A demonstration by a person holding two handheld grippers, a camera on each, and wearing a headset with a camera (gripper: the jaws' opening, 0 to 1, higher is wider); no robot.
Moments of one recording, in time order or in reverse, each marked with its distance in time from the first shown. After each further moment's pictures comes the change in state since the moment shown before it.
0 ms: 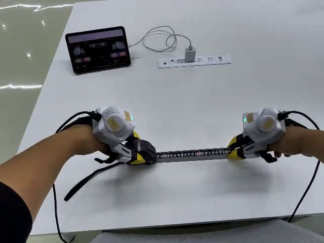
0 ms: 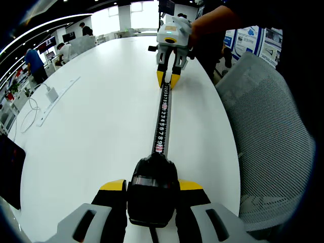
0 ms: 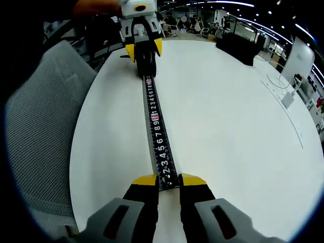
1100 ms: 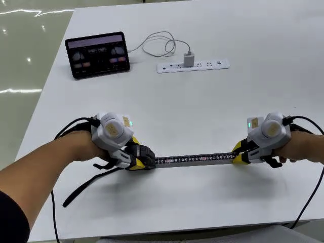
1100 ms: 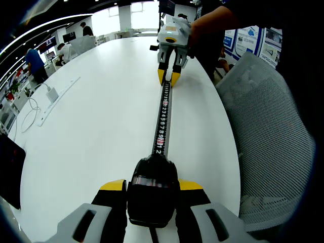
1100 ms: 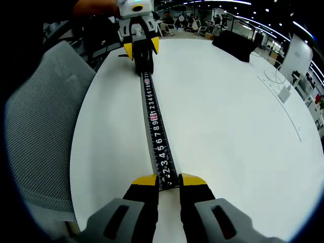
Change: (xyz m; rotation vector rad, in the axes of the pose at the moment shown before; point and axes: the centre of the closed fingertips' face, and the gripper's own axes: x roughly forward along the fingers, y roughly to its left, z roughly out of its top) left arm 0.001 0.001 0.001 -0.002 -0.003 0.002; right arm -0.007 -0.003 -0.012 0.021 0.007 -0.008
